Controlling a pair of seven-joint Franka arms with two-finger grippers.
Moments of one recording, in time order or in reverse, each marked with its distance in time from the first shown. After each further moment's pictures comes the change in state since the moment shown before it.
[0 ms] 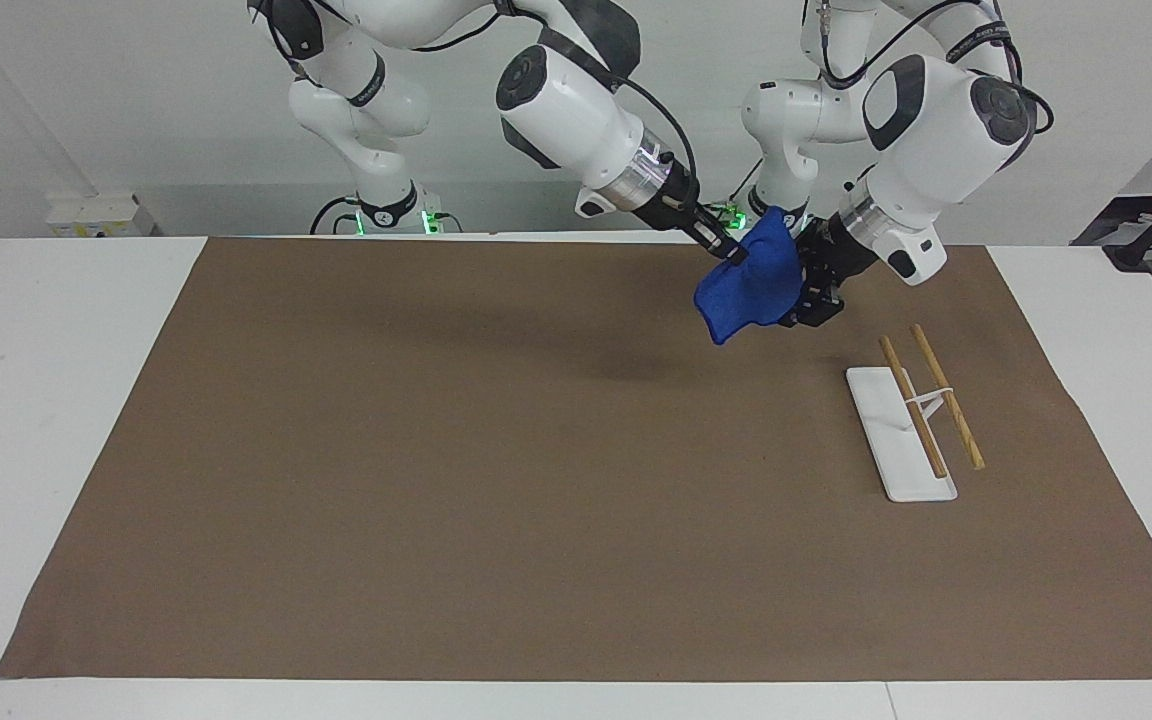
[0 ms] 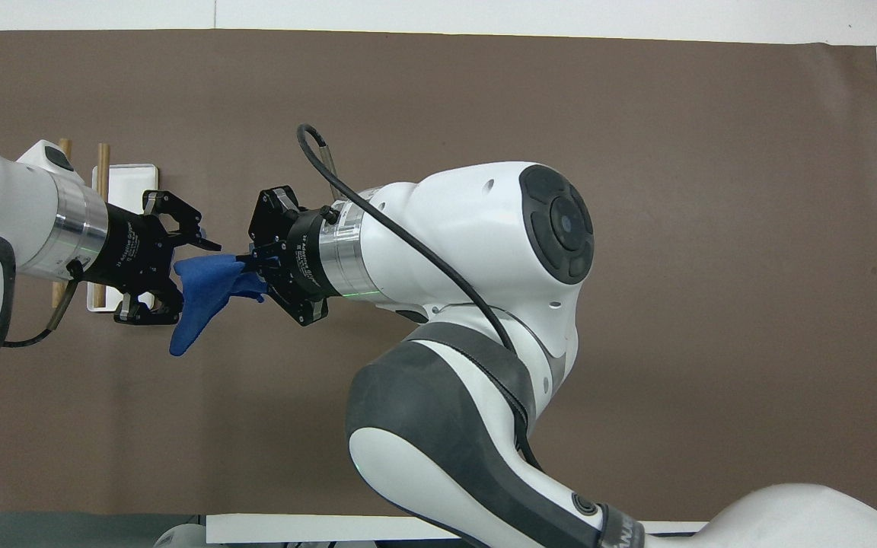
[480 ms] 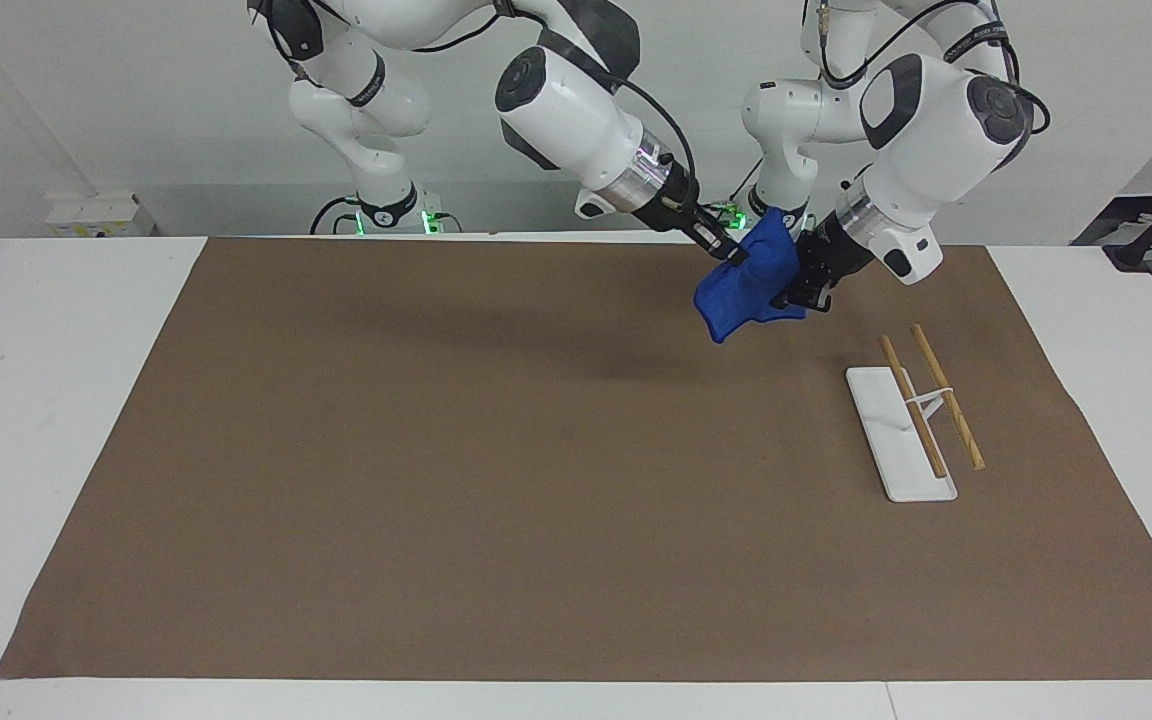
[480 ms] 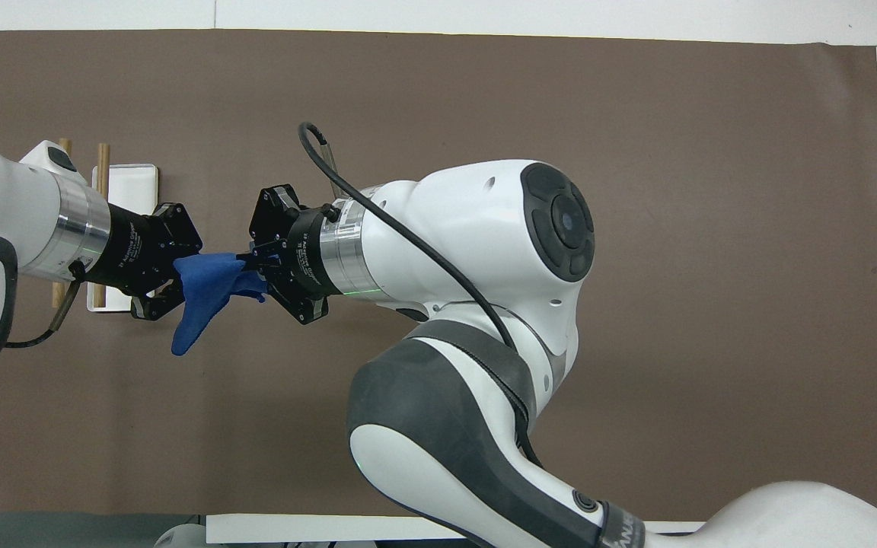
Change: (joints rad) left arm -0.001 -0.001 -0.001 0.000 -0.005 0.001 0.001; right arm 0.000 0.004 0.000 0.002 0.000 0.000 0.000
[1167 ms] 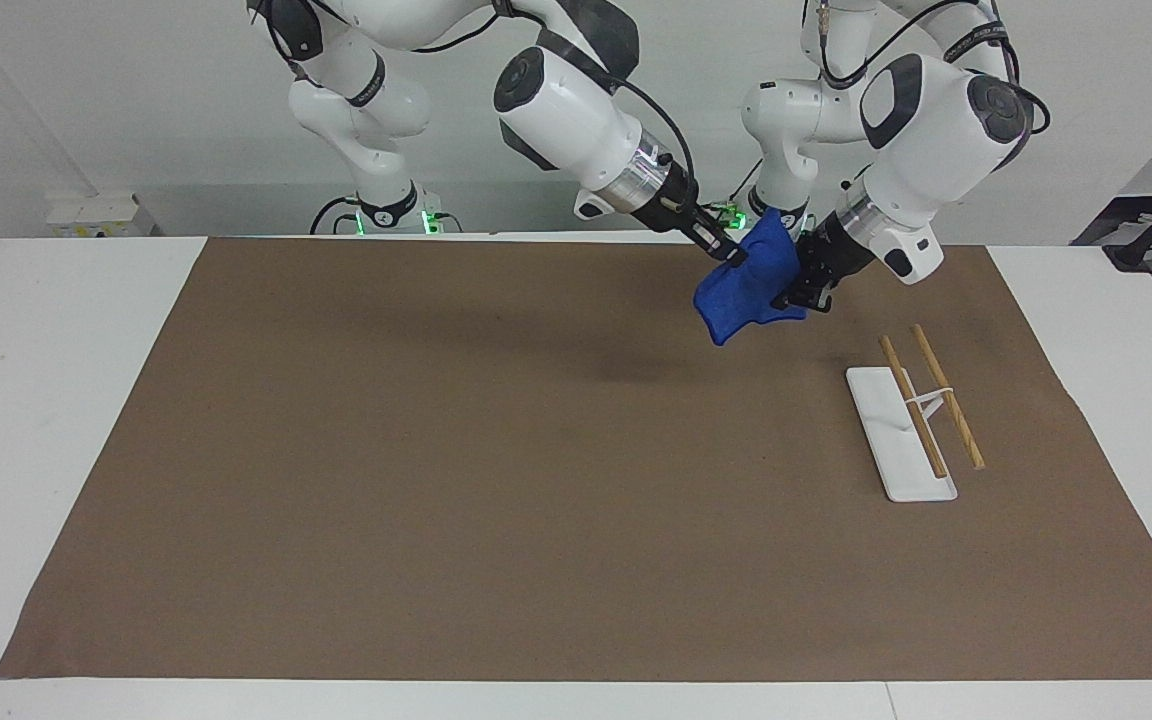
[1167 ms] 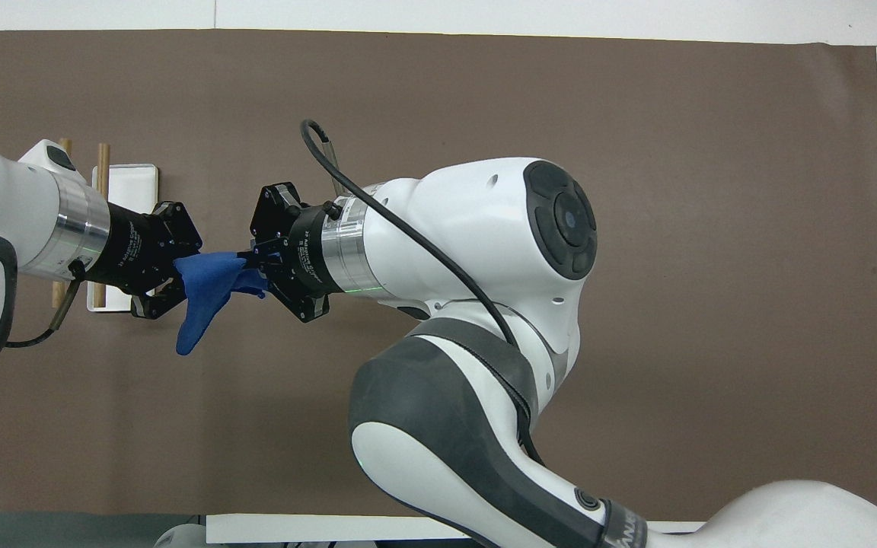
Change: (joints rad) left arm 0.000 0.000 0.000 0.000 0.000 0.009 0.001; right arm -0.002 0.000 0.000 0.002 0.000 0.000 0.000
